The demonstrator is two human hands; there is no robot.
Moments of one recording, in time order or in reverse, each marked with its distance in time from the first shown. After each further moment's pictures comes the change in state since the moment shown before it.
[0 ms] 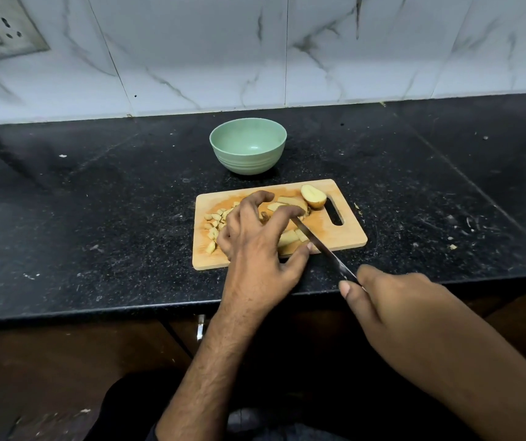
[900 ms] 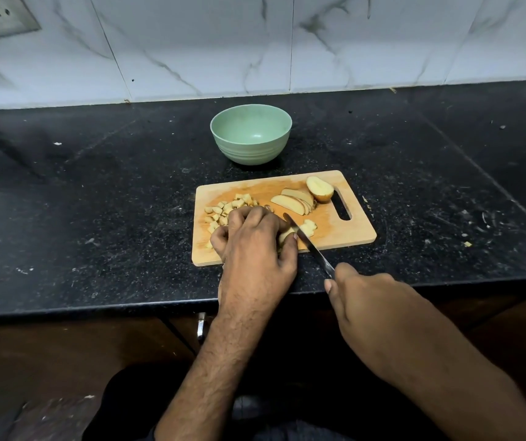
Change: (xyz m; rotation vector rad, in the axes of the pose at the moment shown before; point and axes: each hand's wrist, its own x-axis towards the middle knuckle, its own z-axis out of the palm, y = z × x) left_hand 0.002 -0.010 0.007 0.131 0.015 -0.079; right_hand 0.021 -0.017 0.021 -0.010 -0.039 -0.065
